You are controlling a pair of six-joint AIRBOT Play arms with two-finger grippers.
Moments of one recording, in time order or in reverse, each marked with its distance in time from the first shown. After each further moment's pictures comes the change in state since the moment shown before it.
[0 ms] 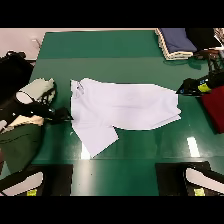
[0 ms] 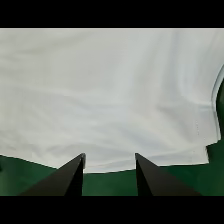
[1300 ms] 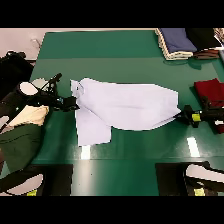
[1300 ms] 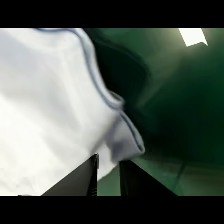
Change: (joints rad) left arm -0.132 0.010 0.177 -0.068 0.025 -0.027; right arm -0.368 -0.130 -0.548 0.301 -0.280 -0.137
